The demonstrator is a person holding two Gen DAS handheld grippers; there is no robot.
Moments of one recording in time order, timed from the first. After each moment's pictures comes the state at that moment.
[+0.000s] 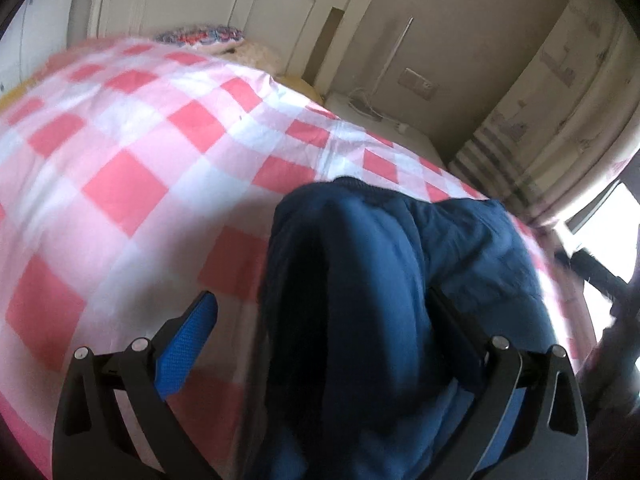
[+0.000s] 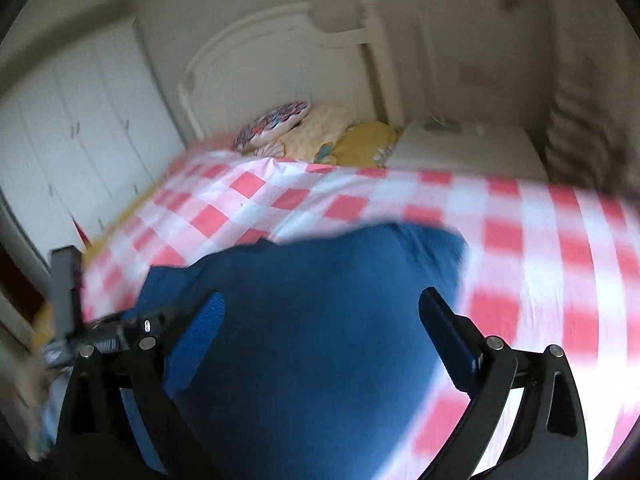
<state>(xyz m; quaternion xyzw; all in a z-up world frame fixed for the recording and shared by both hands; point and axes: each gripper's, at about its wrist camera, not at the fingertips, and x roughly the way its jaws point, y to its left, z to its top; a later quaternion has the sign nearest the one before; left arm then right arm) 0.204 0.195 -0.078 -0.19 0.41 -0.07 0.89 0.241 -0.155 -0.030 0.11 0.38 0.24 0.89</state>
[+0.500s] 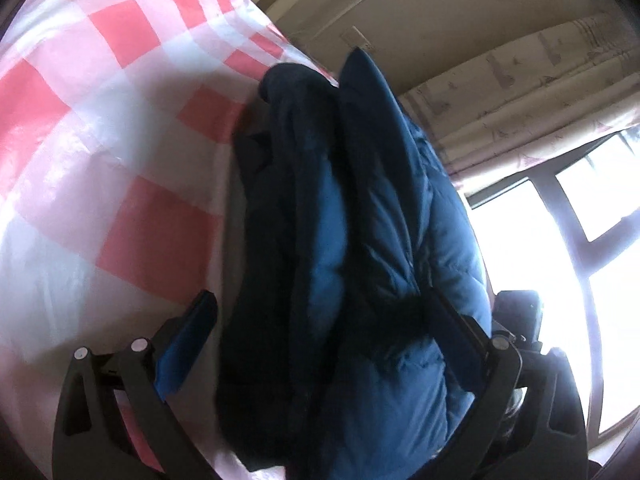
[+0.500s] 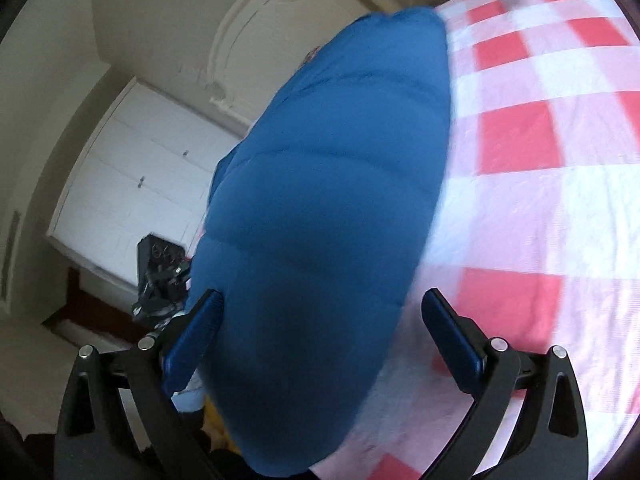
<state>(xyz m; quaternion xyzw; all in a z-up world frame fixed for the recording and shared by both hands) 0.141 0.218 -0.123 -0.31 0.45 -0.25 0.80 0.160 -0.153 -0.112 0.26 0.48 0.37 0.75</state>
